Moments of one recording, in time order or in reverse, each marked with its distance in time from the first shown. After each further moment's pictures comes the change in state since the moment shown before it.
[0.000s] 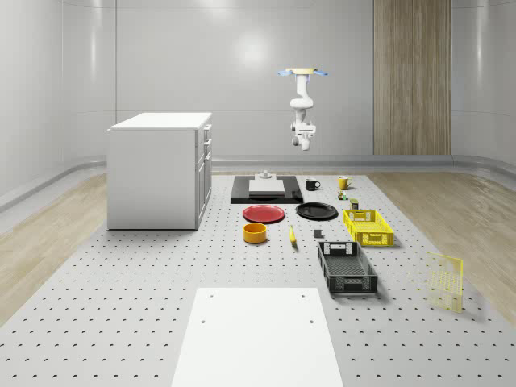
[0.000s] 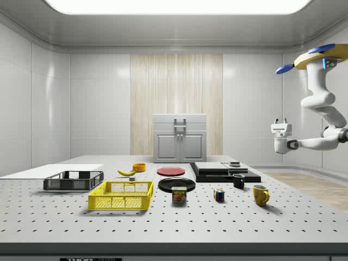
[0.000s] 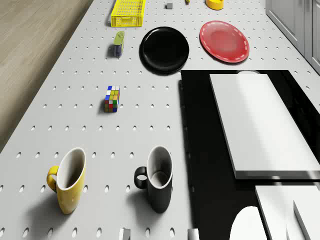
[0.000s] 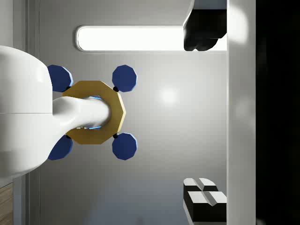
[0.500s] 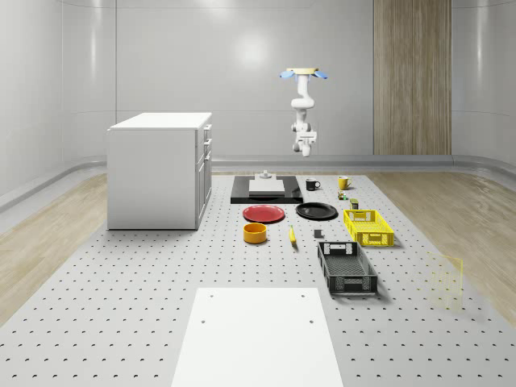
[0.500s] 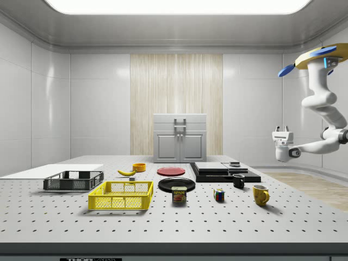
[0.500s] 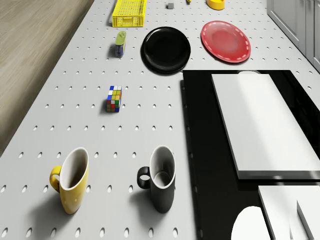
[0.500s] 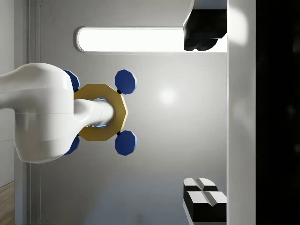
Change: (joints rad) arm -0.004 0.053 0.002 0.206 0.002 -0.145 -0.002
